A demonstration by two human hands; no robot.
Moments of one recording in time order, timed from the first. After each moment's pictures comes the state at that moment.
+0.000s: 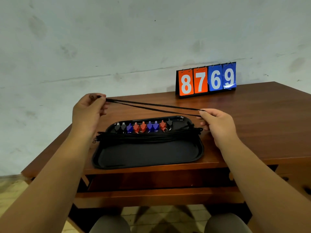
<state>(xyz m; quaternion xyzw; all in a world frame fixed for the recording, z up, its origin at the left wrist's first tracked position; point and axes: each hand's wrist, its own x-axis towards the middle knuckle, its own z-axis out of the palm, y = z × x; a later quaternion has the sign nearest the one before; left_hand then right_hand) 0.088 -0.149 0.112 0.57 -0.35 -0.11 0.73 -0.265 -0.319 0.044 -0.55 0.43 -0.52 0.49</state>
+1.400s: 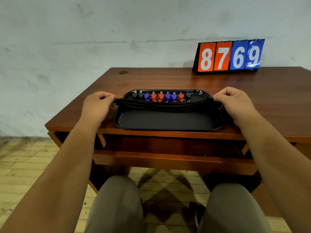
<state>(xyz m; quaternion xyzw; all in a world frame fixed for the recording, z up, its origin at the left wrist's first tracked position) 0.124 -0.085 0.036 0.78 -0.30 -0.08 0.54 -0.258 -0.298 0.040 -0.66 0.47 -0.42 0.41</state>
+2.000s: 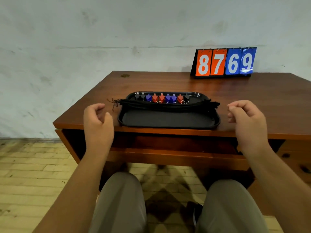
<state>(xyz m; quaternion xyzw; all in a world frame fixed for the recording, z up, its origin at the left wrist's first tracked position) 0.045 -0.010 0.008 0.72 -0.31 0.06 0.62 -0.298 -0.185 0.034 -0.61 0.42 -0.56 0.38</state>
